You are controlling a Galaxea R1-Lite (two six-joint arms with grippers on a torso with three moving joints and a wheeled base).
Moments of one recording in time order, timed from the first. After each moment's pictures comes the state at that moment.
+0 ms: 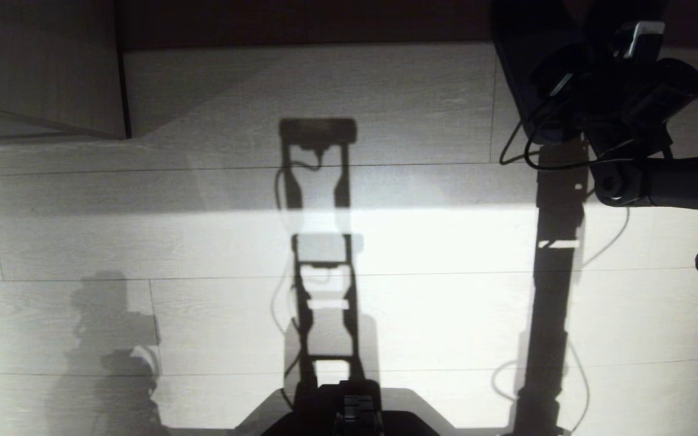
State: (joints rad) left arm 0.00 0.00 0.00 0.00 0.00 -0.01; right arm -0.04 2.28 -1.94 -1.01 0.10 0.03
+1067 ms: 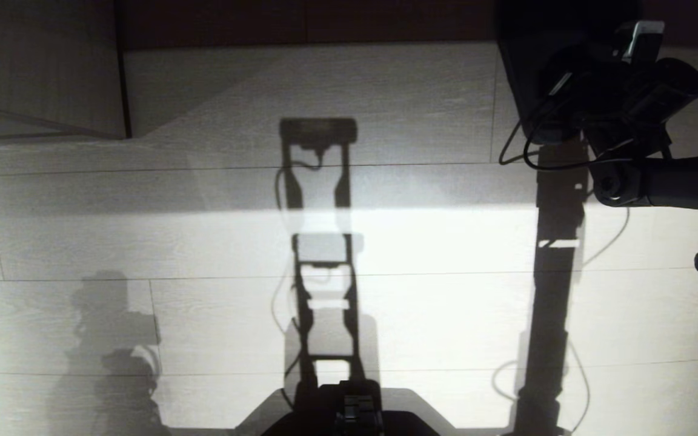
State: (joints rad) left arm 0.00 0.00 0.00 0.00 0.00 -0.01; right arm -0.04 2.27 -1.94 -1.04 0.09 0.03
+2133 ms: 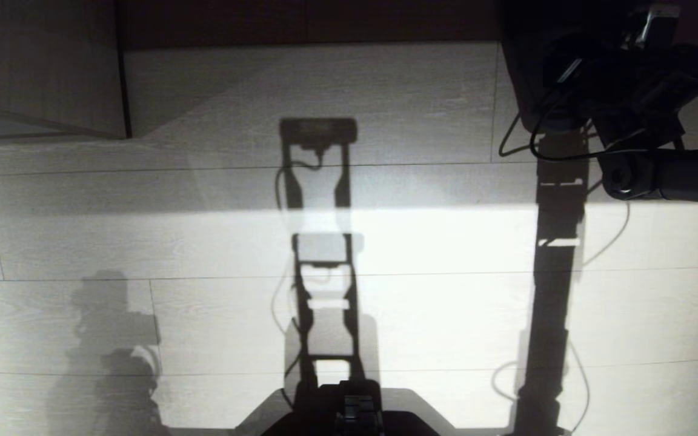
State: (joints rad) left arm 0.00 0.00 0.00 0.00 0.00 -0.01; right arm -0.05 2.21 -1.92 -1.03 0.05 0.03
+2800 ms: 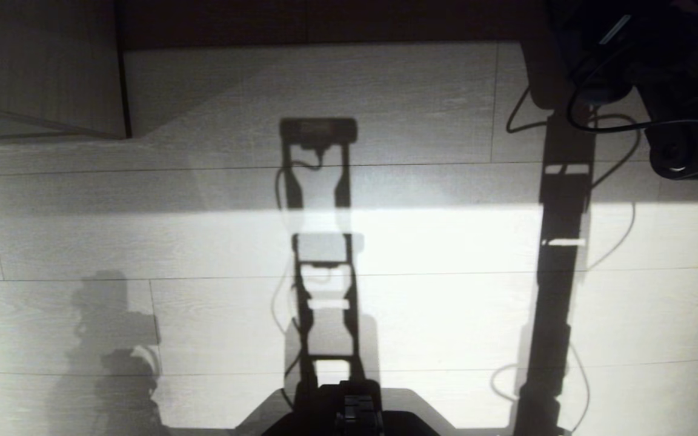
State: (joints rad) left arm 0.00 0.00 0.00 0.00 0.00 -0.01; right arm -0.08 2.06 -1.85 -0.97 0.02 0.08
